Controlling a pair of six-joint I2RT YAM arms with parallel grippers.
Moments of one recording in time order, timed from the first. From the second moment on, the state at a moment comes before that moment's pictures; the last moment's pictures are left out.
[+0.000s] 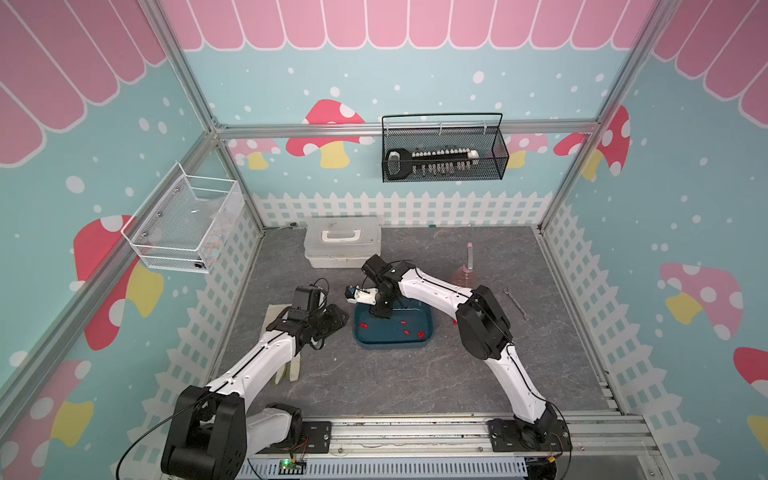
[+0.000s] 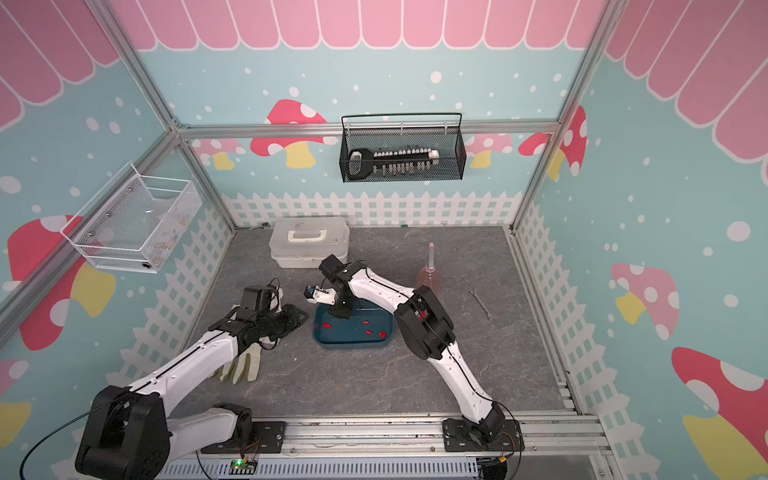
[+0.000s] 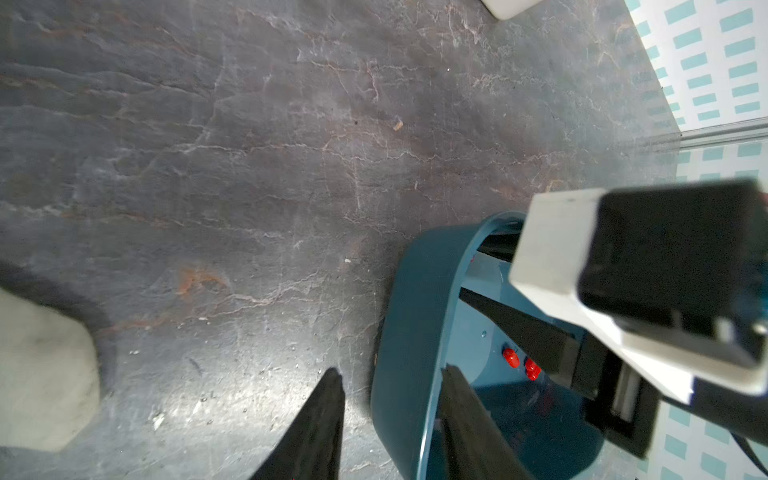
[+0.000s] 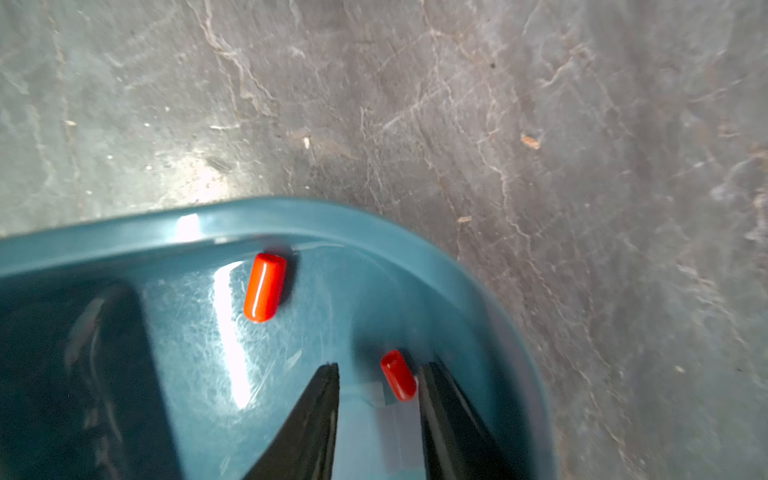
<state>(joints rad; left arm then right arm) -0.18 1.20 0.62 -0.32 0.28 -0.70 0.82 2.36 2.00 -0.89 -0.15 -0.62</state>
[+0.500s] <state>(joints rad) -0.18 1.20 0.62 -0.32 0.28 -0.70 0.82 2.37 1.98 -0.83 -0.11 -0.63</state>
